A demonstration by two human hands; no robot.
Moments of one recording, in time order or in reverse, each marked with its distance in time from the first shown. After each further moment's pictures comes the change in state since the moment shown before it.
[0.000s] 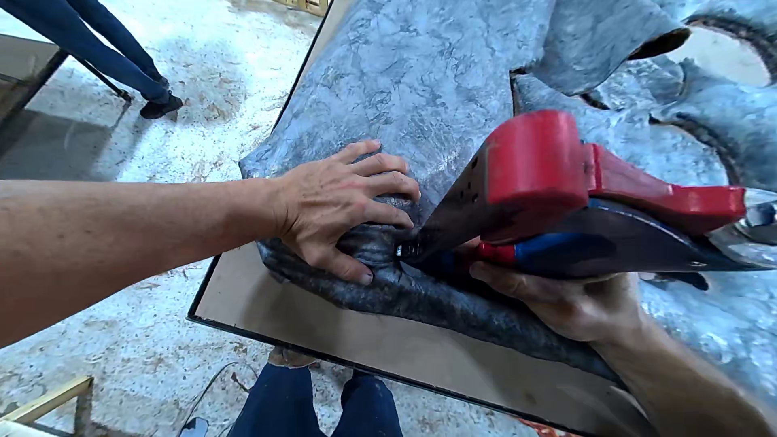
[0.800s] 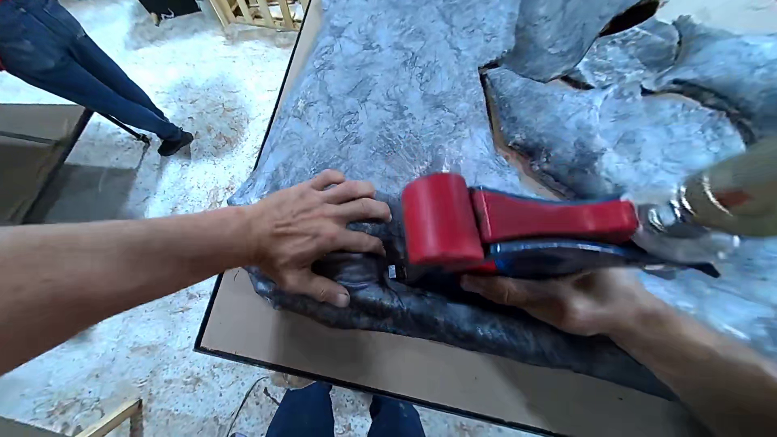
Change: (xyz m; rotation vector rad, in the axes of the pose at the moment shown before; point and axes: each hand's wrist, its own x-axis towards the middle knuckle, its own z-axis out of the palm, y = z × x) left_hand 0.017 -0.016 -0.023 0.050 -0.238 0.060; right_hand 0.005 0.009 -0.028 -0.049 -0.107 0.050
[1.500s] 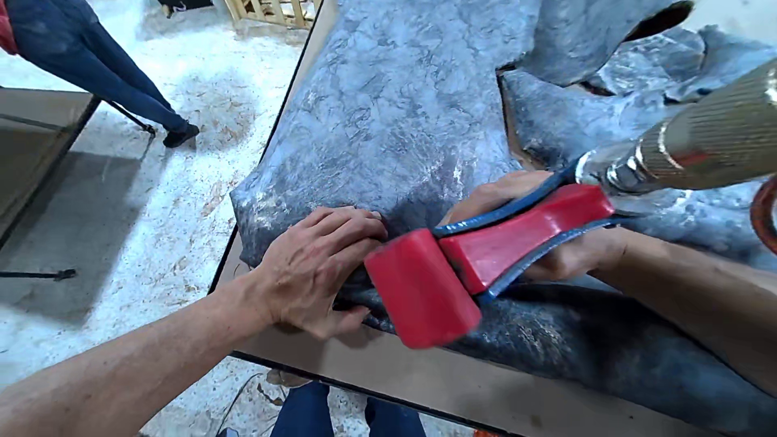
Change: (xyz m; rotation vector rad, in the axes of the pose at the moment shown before) left_hand -0.014 0.053 0.057 0.034 0.341 -0.299; right_hand 0.069 0.025 -0.007 0.268 -0.352 -0.299
